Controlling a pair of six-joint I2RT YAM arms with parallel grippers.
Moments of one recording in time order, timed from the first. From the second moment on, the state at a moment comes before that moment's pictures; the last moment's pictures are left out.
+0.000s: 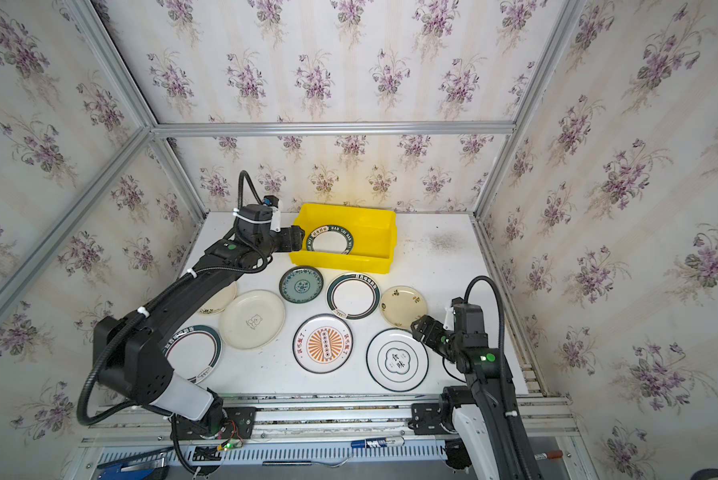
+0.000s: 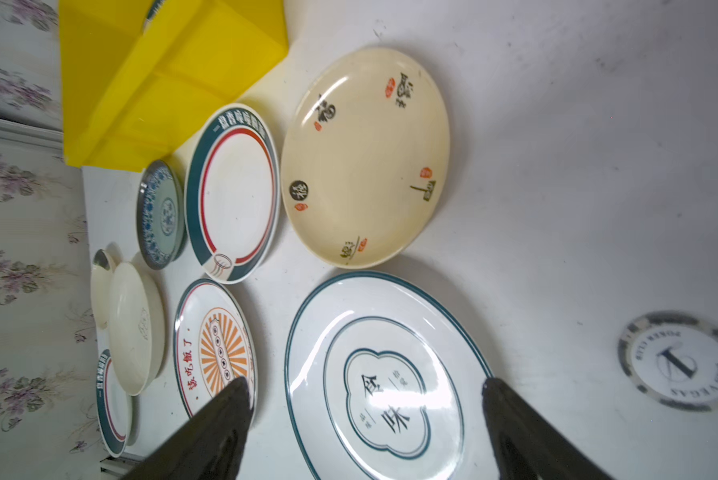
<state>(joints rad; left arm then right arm) -0.39 1.51 1.30 -0.37 -0.05 -0.30 0.00 0.61 0.52 -0.86 -0.32 0.57</state>
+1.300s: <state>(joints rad) -0.45 0.82 0.64 -0.20 0.12 -0.46 0.04 0.84 0.41 -0.71 -0.26 0.54</state>
